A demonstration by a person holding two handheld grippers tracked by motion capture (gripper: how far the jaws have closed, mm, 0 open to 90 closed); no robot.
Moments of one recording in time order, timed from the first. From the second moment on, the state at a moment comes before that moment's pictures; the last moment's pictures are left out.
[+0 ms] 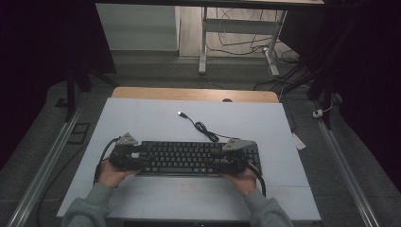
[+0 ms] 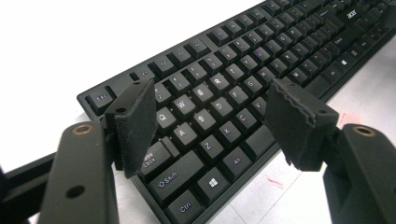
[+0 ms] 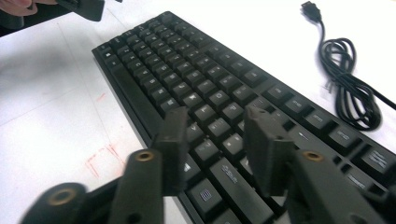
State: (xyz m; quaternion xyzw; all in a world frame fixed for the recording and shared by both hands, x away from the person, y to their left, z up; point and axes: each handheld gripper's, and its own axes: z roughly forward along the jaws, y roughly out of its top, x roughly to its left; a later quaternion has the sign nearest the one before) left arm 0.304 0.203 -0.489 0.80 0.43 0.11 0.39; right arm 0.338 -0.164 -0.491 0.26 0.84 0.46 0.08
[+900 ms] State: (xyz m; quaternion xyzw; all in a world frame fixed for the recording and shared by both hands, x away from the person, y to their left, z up) left arm 0.304 0.203 -0.489 0.80 0.43 0.11 0.39; right arm 0.346 -0.127 -0.493 0.23 0.86 0.45 0.06
